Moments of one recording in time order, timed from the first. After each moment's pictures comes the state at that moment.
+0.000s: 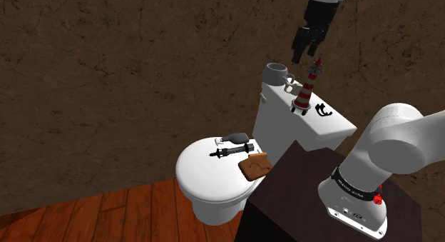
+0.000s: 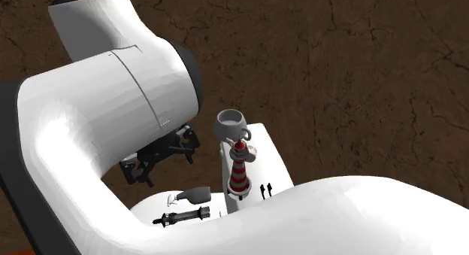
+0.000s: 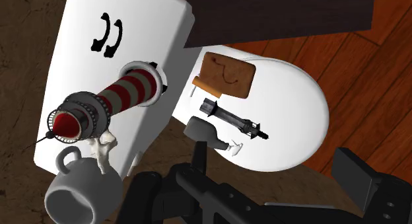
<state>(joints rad) 0.01 -0.81 -0.02 -2.36 -0.10 1.58 0.12</state>
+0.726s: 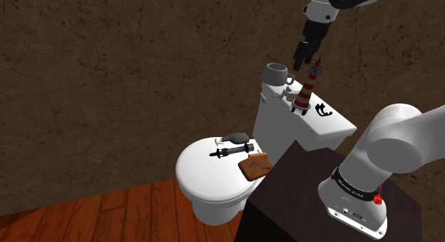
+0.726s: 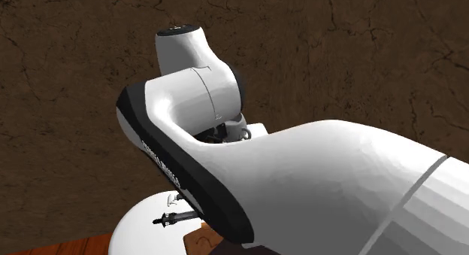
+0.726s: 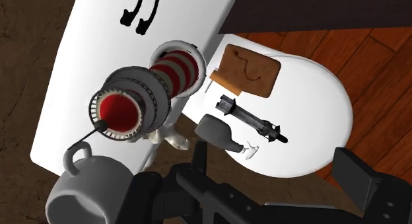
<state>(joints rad) -0.03 -0.72 -0.24 -2.43 -0.20 1.77 -0.12</state>
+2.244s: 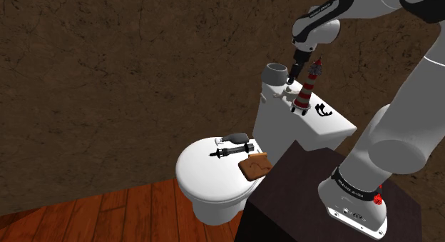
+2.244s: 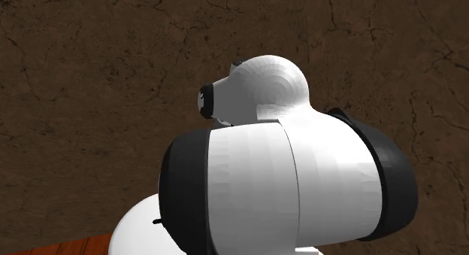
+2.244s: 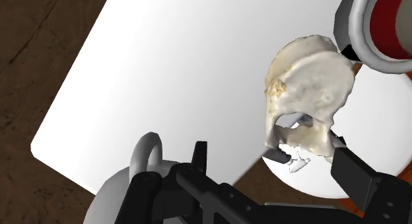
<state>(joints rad) 0.02 0.01 -0.73 -2.19 0.05 2.21 -0.83</state>
